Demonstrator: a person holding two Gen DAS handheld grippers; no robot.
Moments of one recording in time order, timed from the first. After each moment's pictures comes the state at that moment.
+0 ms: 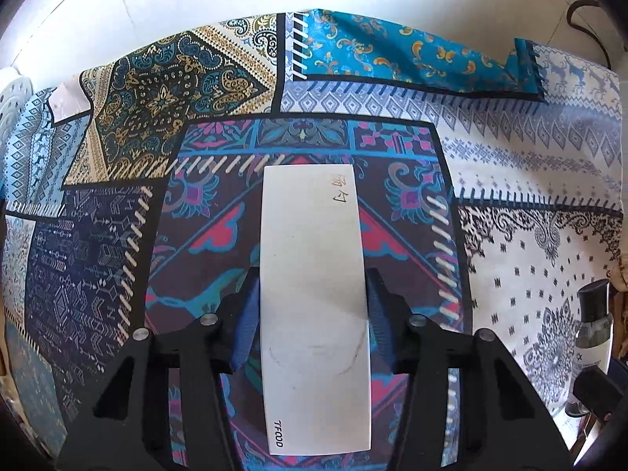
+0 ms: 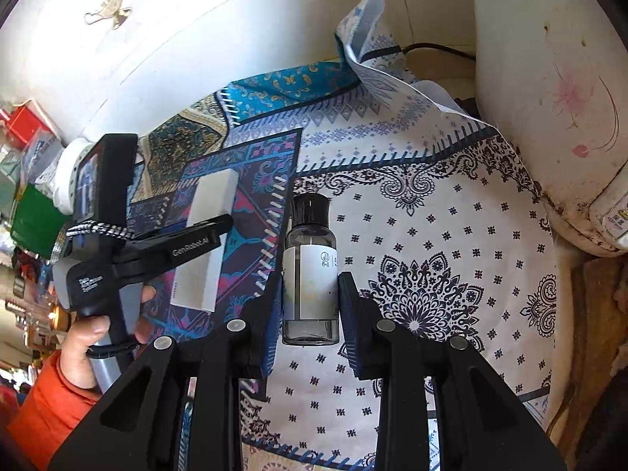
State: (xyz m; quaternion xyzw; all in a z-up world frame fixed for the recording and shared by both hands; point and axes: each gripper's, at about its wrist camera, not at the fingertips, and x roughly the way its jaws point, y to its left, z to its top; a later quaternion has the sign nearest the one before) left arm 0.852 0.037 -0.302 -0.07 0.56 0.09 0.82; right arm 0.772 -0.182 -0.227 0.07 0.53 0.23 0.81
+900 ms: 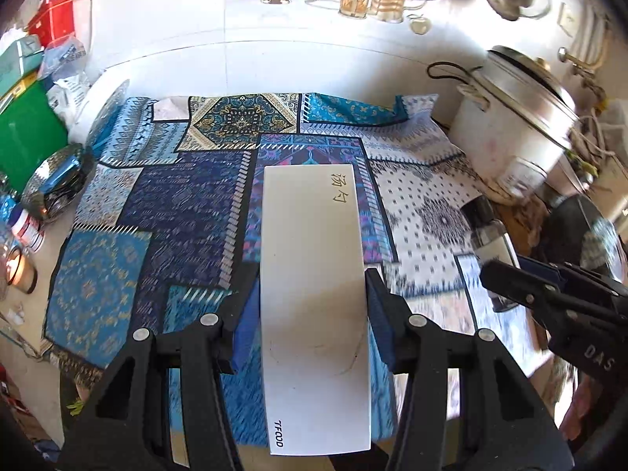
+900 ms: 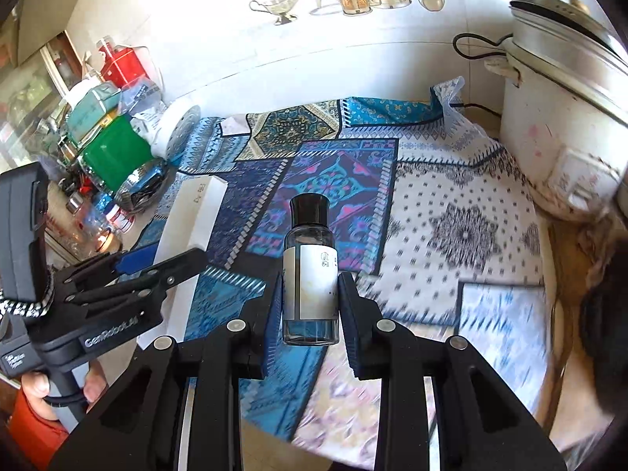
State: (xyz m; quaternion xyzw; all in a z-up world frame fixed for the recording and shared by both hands) left arm 0.558 0.026 -0.159 -0.08 0.42 0.04 0.90; right arm 0.574 -0.156 -0.150 0.02 0.44 0.30 0.85
